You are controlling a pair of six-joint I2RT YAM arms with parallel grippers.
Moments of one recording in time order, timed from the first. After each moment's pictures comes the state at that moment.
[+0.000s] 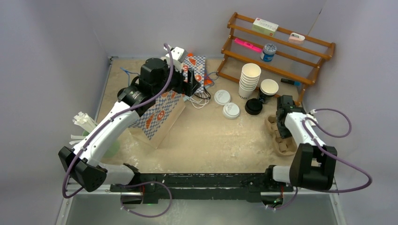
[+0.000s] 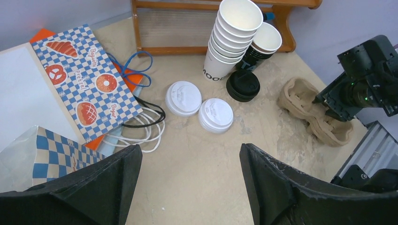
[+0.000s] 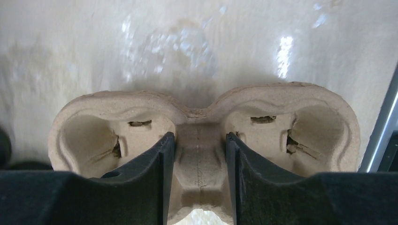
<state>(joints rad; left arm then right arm) -0.59 1.32 1.41 -0.39 0.15 -0.21 -0.09 1.29 0.80 -0.88 0.57 1.29</state>
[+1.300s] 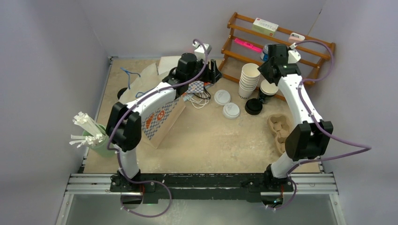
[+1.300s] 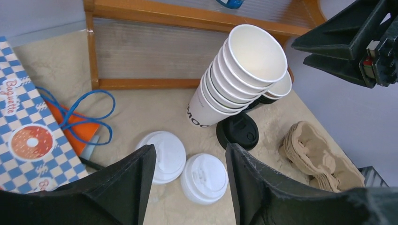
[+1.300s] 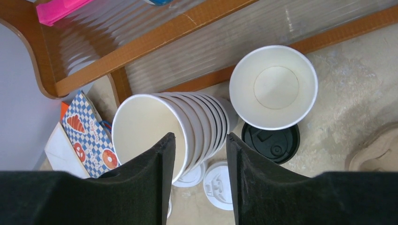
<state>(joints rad) -0.60 1.83 1.53 0.06 0.22 -0.37 0.09 1.61 1.59 -0.74 0.34 0.89</state>
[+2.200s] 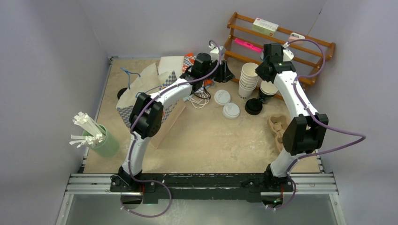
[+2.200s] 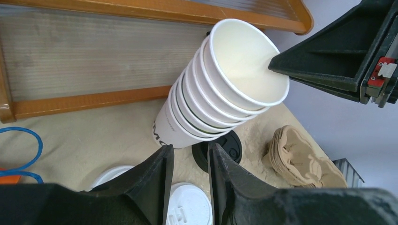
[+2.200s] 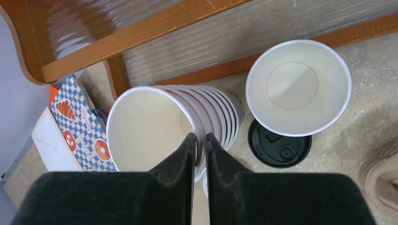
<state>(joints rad) -0.63 2.21 1.86 0.11 0.38 -0.45 0.11 1.71 1.64 -0.72 0.29 0.85</state>
